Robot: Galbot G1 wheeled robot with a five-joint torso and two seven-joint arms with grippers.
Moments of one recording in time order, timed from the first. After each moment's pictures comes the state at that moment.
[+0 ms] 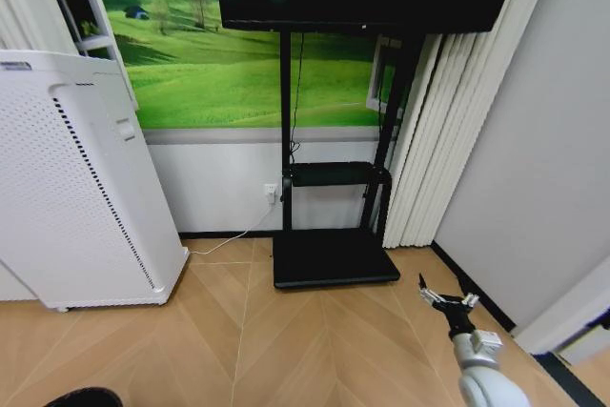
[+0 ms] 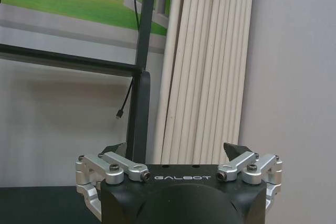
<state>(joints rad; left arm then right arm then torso) 2.08 -1.42 -1.17 -1.89 -0.97 0.16 -0.34 -1.52 1.11 0.76 1.82 0.37 0.16 0.16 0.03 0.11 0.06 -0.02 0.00</state>
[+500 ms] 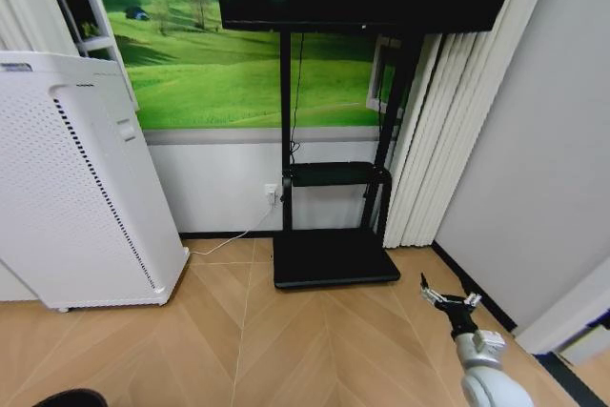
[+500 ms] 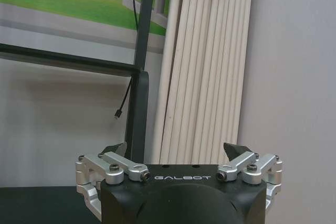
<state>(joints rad) 2.06 -1.41 -1.15 -1.81 -0.89 0.14 -0.33 -1.51 1.10 0.77 1.81 0.37 0.16 0.16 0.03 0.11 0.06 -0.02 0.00</state>
